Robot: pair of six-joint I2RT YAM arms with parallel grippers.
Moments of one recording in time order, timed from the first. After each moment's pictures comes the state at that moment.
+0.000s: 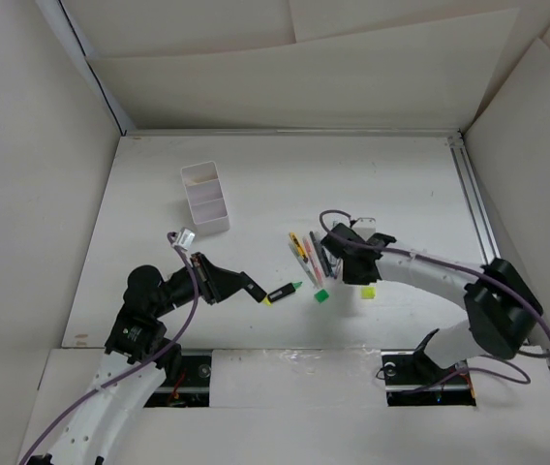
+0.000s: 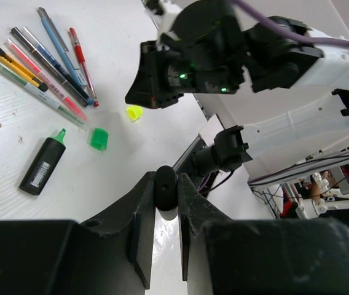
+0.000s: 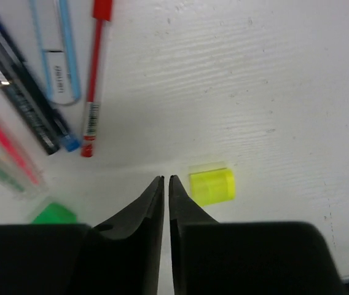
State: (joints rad) left arm -0.37 0.32 0.34 -0.10 0.66 -0.86; right arm 0.77 1.49 0.88 -0.74 0.47 0.81
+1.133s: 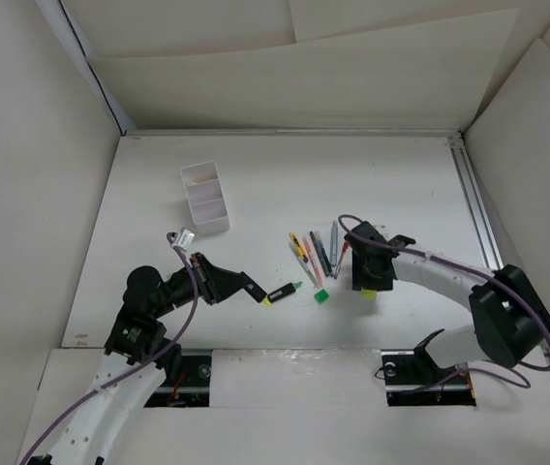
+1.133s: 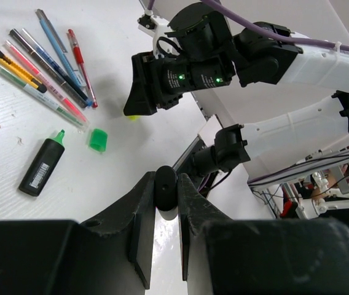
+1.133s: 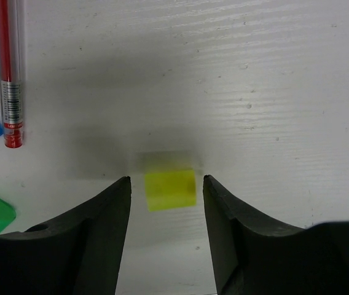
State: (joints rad) left arm -0.37 0.32 0.34 -0.10 0.66 -0.86; right arm 0.59 1.39 0.75 -0.67 0.27 0.62
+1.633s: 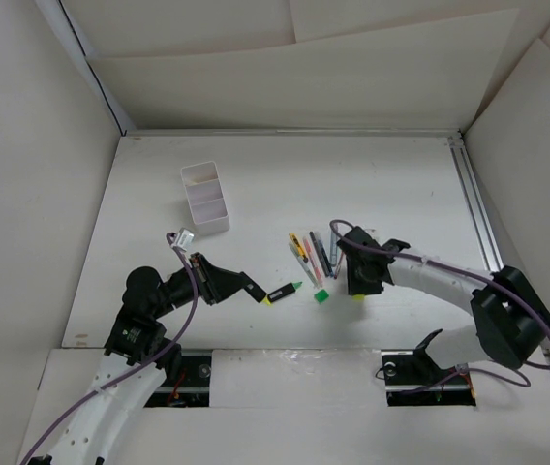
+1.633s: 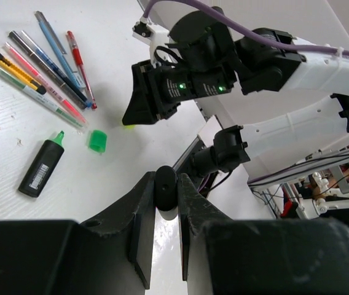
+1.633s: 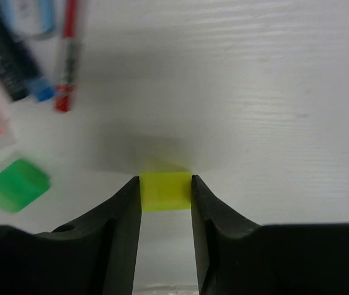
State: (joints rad) left arm -0.37 0.31 0.34 -0.10 0.66 -0.86; right arm 0.65 1.40 0.75 -0.66 0.22 0.64
